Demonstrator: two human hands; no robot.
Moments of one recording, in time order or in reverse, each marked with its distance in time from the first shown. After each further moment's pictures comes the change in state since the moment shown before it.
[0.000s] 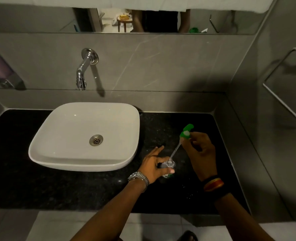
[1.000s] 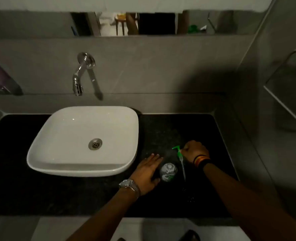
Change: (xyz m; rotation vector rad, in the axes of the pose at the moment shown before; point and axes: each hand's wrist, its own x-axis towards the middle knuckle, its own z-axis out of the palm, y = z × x) left_hand -0.022 -0.008 -0.015 0.483 -0.068 0.120; right_hand 0.086 0.085 0.017 -0.960 -0.407 0.236
